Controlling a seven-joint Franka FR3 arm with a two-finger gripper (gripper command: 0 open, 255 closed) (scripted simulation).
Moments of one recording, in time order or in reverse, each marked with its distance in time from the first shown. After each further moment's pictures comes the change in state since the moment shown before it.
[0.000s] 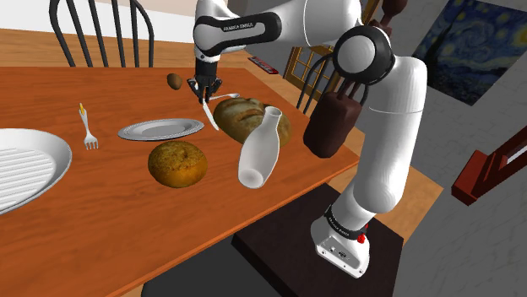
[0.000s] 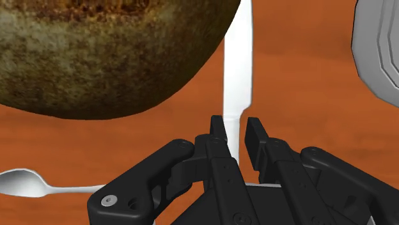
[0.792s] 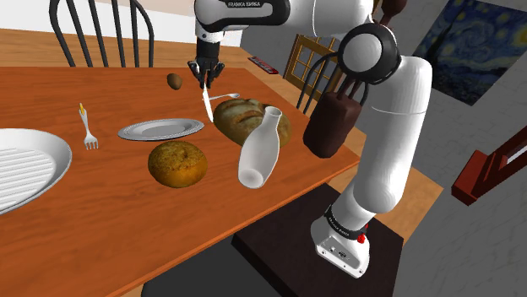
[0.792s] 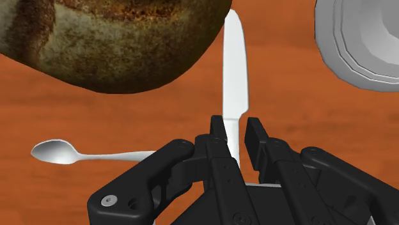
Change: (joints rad) arm 0.000 -0.033 0.002 0.113 0.006 -0.143 -0.007
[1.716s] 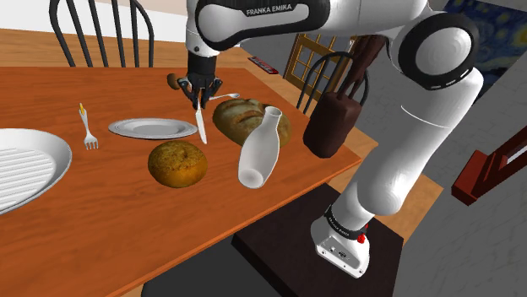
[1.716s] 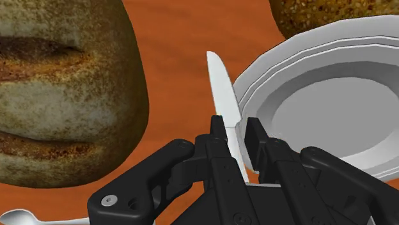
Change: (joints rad) arm 0.120 -0.308 0.091 -0.413 0.026 0.111 0.216
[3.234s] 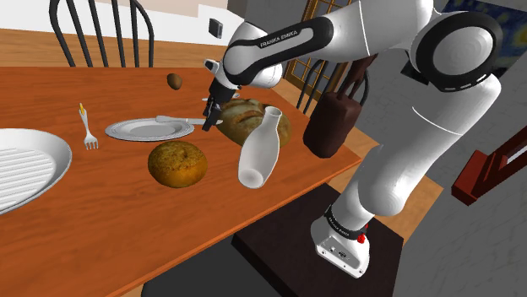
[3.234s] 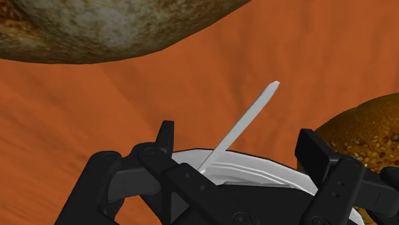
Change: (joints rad) arm 0.042 -0.110 -0.151 -0.412 0.393 0.510 -1.478
